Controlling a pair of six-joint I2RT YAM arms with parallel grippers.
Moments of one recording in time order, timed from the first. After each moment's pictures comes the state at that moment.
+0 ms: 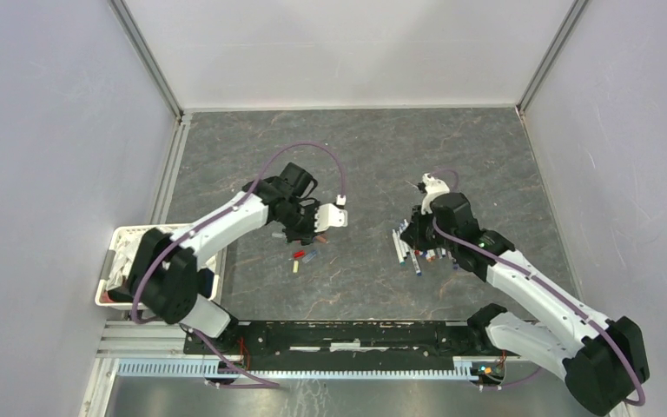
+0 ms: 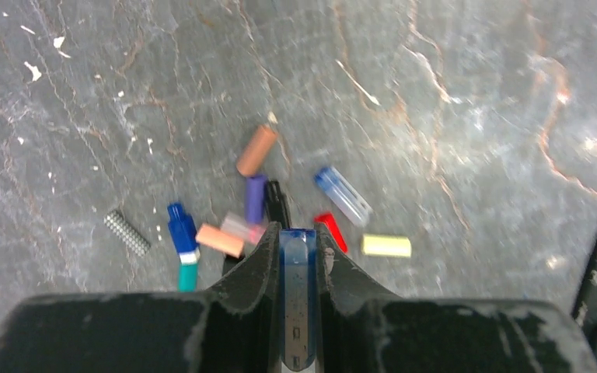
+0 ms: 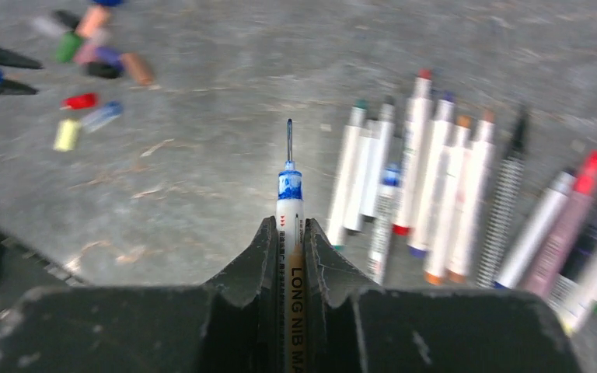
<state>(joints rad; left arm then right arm) -0.57 1.46 1.06 -0.81 0.40 0.97 0.55 0.98 0.66 -0.35 -0.11 0.36</state>
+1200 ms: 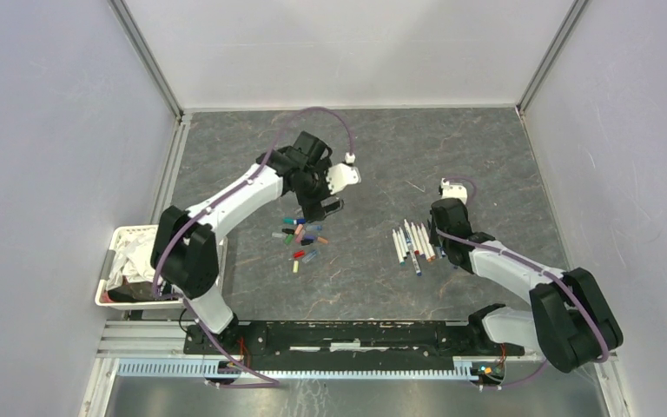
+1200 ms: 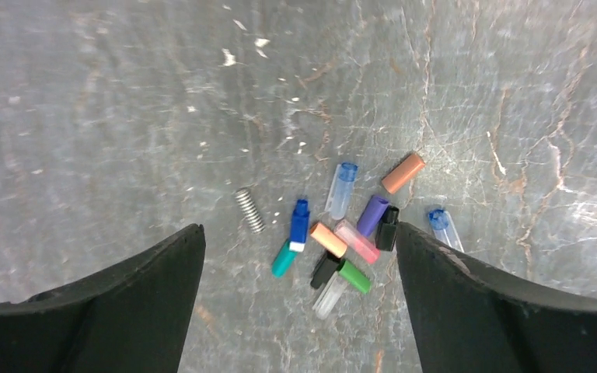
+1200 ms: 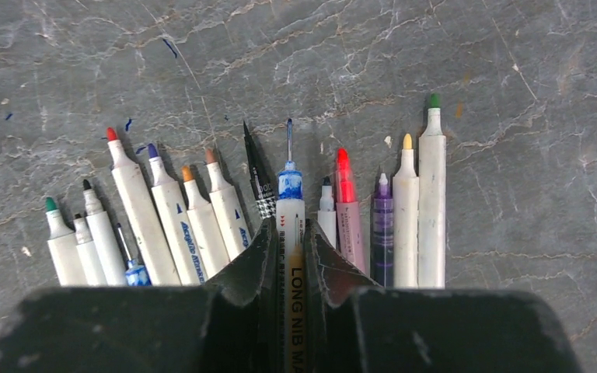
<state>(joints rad) -0.58 1.72 1.35 -0.76 0.20 0.73 0.41 1.22 0.46 -0.04 0.37 0.34</state>
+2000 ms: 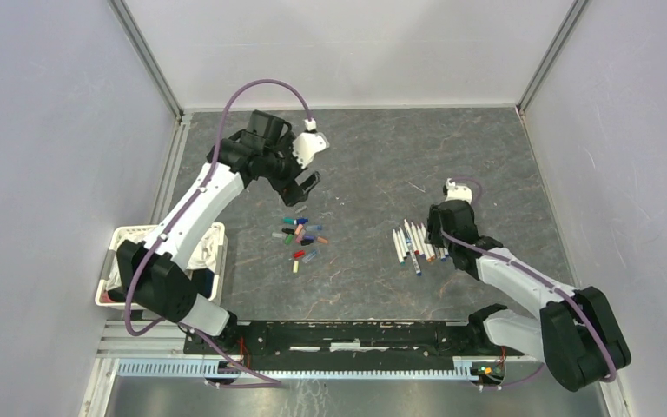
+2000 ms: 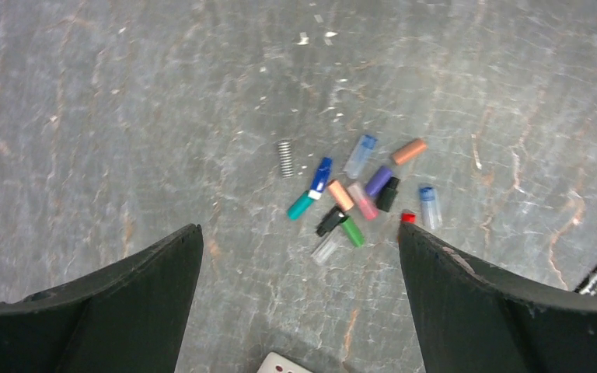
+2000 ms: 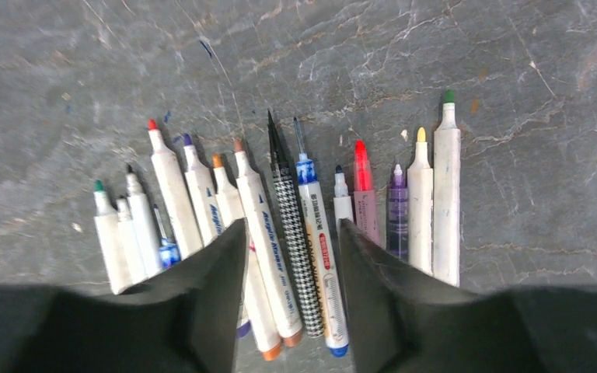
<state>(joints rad) -0.45 1.51 1.46 -0.90 0.27 0.60 0.38 1.15 0.42 -0.03 0.29 0.35</state>
